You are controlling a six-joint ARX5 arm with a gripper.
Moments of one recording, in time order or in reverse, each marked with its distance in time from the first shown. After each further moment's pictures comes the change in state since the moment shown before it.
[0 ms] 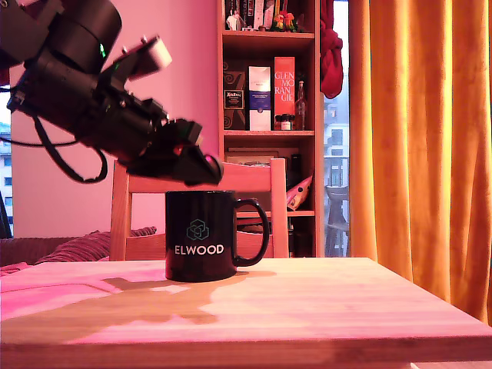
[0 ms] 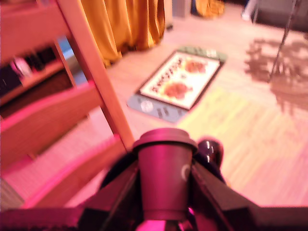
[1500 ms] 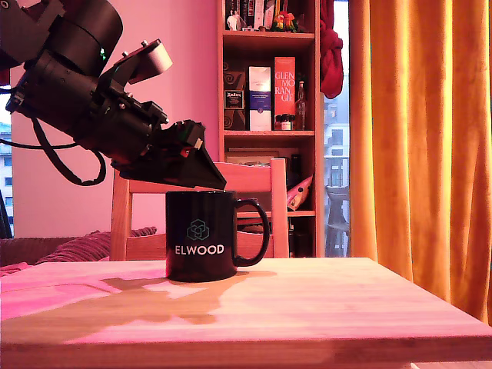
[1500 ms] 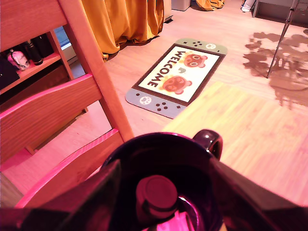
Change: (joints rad) arm 0.000 0.000 0.001 -0.018 -0.003 0.000
